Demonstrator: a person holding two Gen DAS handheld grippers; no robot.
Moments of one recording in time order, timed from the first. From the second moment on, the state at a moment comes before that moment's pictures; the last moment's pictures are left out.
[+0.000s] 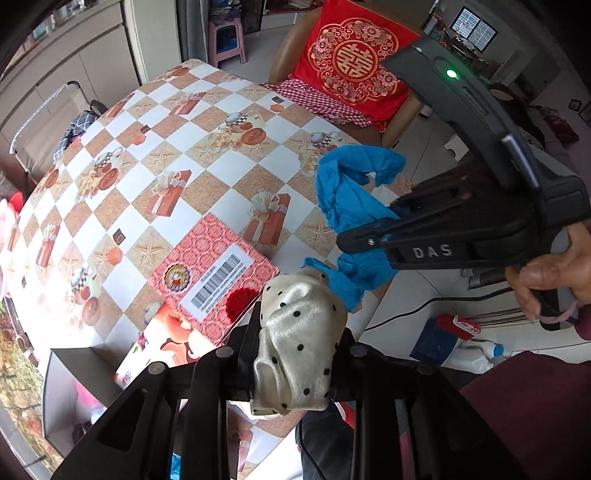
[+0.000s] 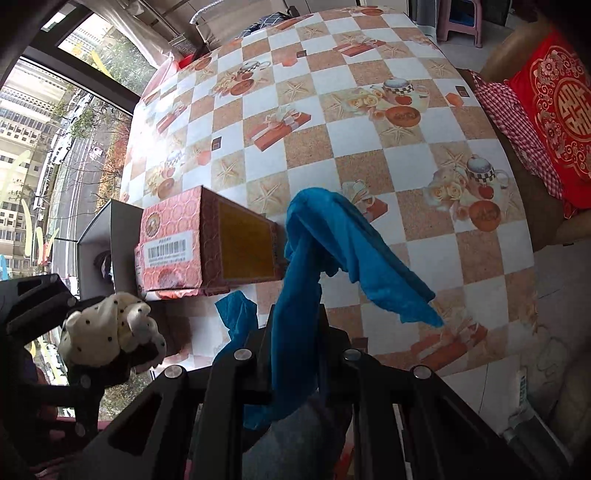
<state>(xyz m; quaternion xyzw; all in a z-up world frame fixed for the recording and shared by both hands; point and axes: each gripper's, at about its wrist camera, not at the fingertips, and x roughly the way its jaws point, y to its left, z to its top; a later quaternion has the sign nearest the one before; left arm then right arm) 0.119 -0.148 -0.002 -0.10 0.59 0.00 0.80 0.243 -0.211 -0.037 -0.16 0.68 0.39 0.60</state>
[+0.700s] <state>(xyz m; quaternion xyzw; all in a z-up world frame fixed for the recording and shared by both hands) -0.042 -0.031 -0.015 -0.27 0.53 0.25 0.76 0.107 -0.101 0.005 -0.30 0.61 0.54 0.50</state>
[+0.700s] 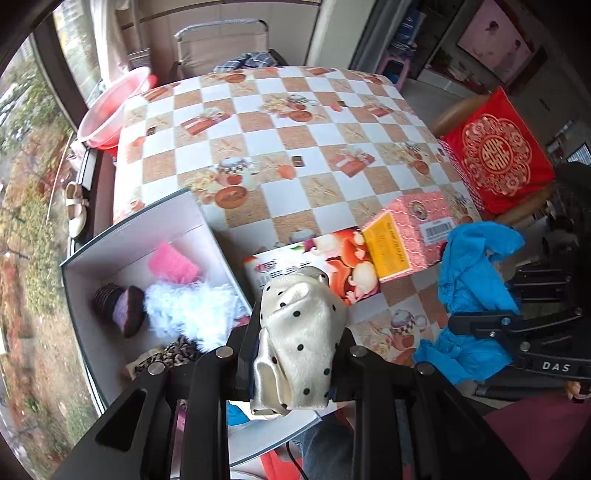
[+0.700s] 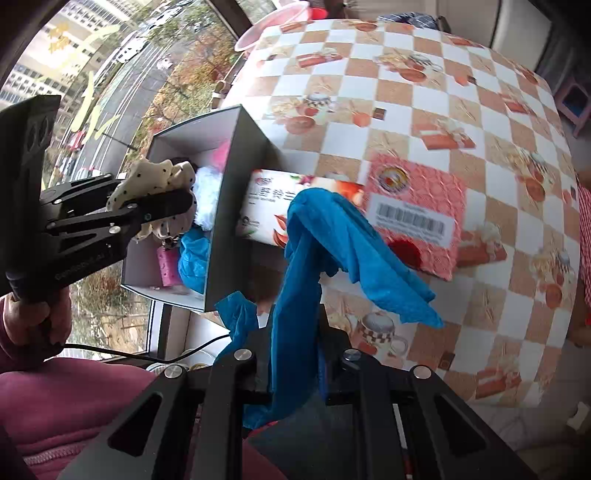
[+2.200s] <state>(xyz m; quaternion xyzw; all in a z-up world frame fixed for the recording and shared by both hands) -0.160 0.013 -0.052 -0.40 0.48 0.47 0.62 -0.017 0.092 0.000 -0.42 0.50 0.64 0.42</state>
